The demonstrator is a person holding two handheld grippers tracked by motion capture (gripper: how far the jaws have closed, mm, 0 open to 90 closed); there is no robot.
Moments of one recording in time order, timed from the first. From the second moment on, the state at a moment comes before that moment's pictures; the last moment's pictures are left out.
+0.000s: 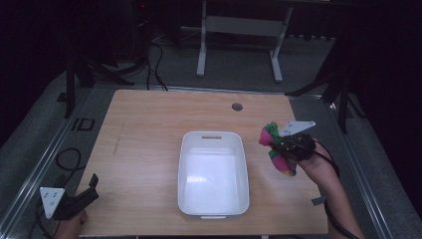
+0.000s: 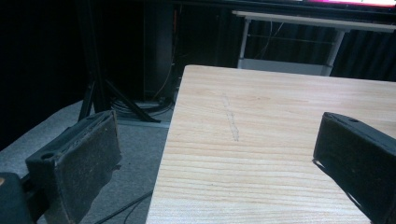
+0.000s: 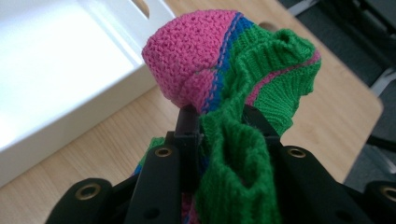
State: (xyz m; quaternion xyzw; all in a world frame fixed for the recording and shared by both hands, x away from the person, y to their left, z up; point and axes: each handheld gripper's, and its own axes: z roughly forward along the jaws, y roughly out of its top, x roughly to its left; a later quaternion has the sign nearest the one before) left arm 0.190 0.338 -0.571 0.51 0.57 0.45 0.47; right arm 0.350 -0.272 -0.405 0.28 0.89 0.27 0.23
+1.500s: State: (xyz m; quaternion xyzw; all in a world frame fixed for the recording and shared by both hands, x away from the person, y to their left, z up) left arm 0.190 0.337 -0.571 0.51 0.57 0.45 0.46; right arm 0.366 -0.277 -0.494 0.36 0.87 0.28 0.20
